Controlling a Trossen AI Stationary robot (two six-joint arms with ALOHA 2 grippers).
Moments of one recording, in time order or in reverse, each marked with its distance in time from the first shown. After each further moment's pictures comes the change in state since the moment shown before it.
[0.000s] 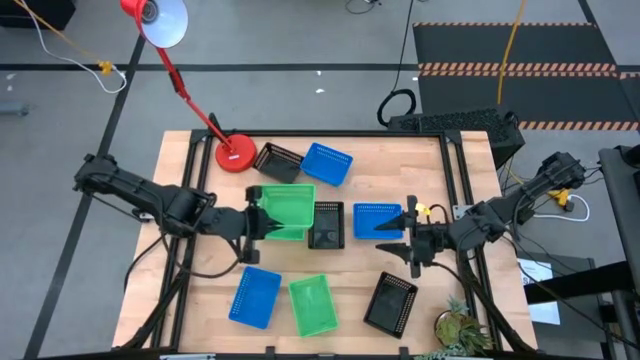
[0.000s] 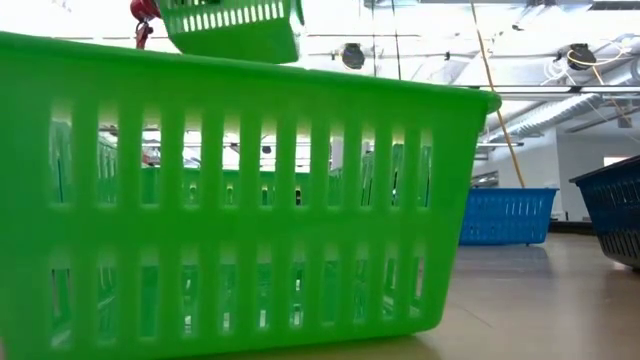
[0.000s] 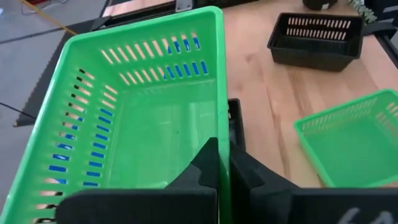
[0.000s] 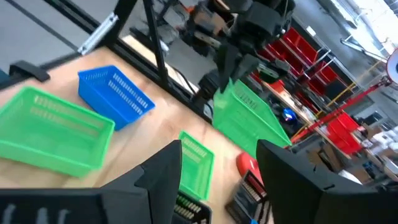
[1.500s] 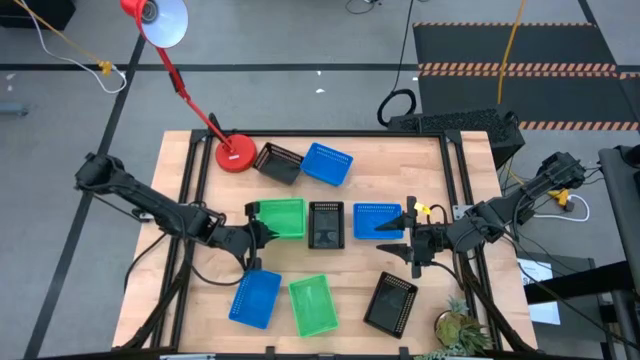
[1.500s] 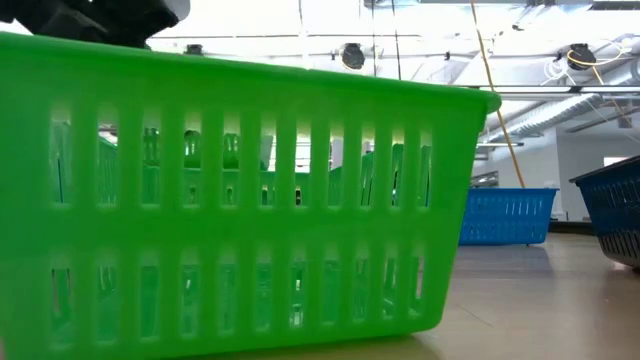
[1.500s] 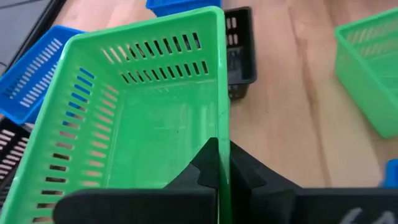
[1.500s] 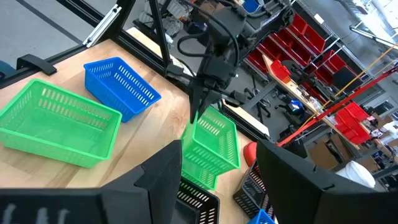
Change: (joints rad) left arm -0.034 0.000 -0.473 0.377 -0.069 -0.098; right arm 0.000 0.000 0.000 -0.044 -0.001 0.051
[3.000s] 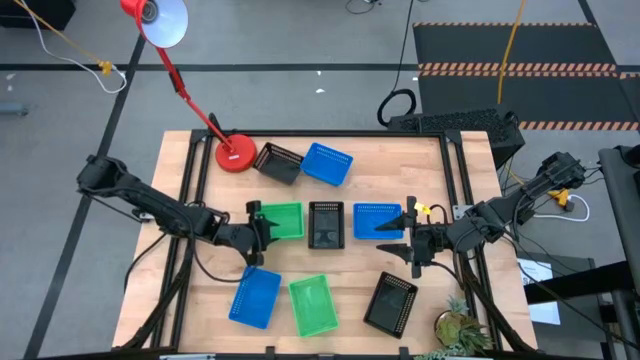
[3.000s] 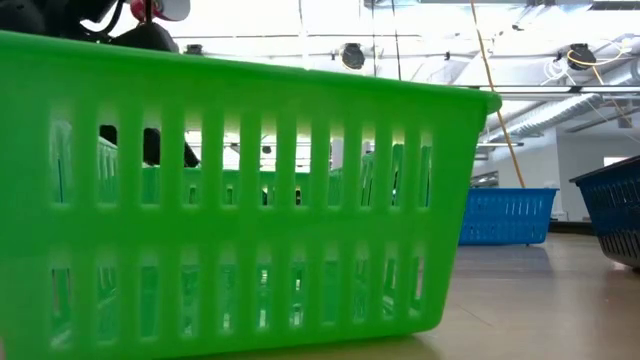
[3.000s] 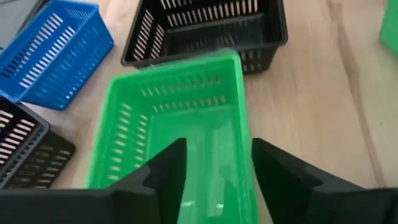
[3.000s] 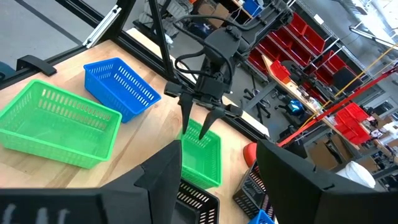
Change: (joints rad) left arm 0.054 0.041 -0.093 0.111 0.011 0.043; right arm 0.000 0.000 0.000 0.002 0.000 -0.001
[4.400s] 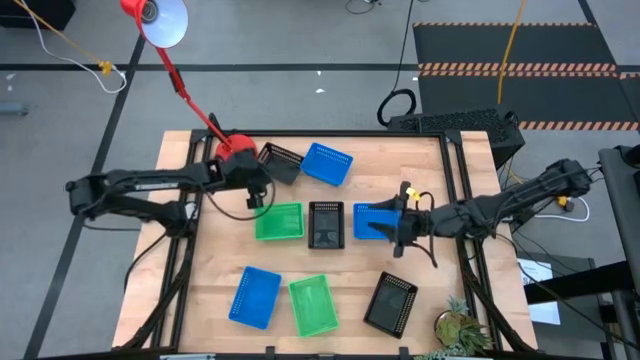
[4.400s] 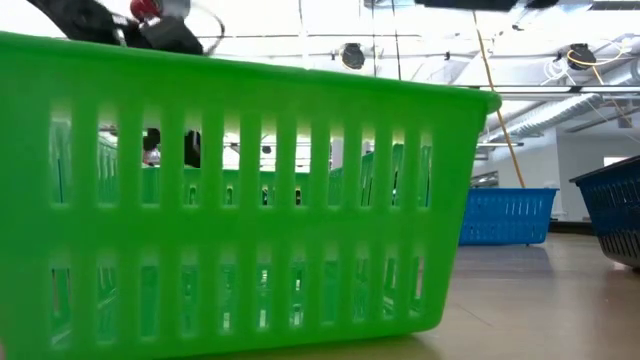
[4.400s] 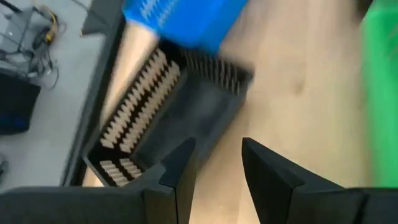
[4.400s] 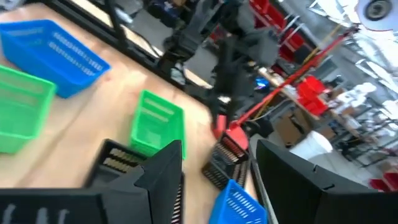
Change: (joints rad) left arm 0.745 -0.058 0.069 -0.158 0.305 0.550; right arm -0.194 0.001 -0.172 0.231 -0.001 -0.059
